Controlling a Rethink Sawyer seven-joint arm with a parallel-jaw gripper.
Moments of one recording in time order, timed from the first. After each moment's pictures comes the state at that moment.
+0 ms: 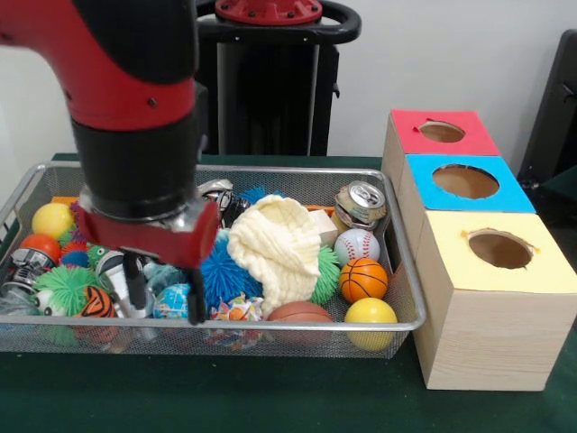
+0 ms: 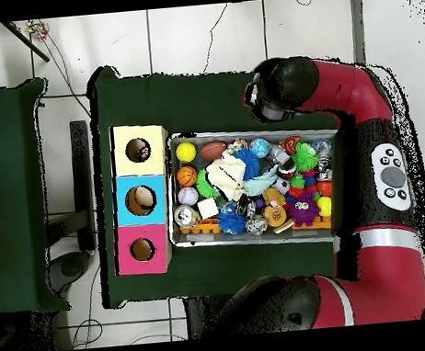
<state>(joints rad) -0.48 -0.36 0.29 0.91 -0.29 1.06 1.87</state>
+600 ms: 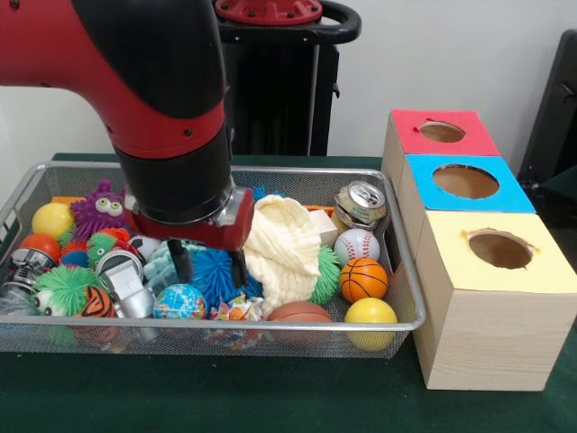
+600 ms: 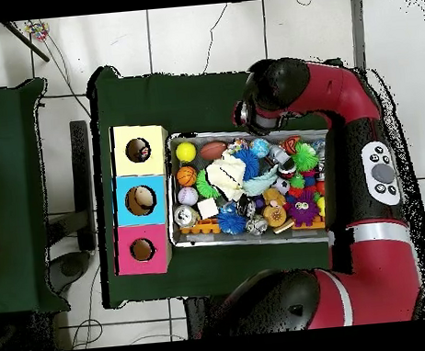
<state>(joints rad) -0.49 -0.34 0.32 0.91 -0.29 1.28 1.81</state>
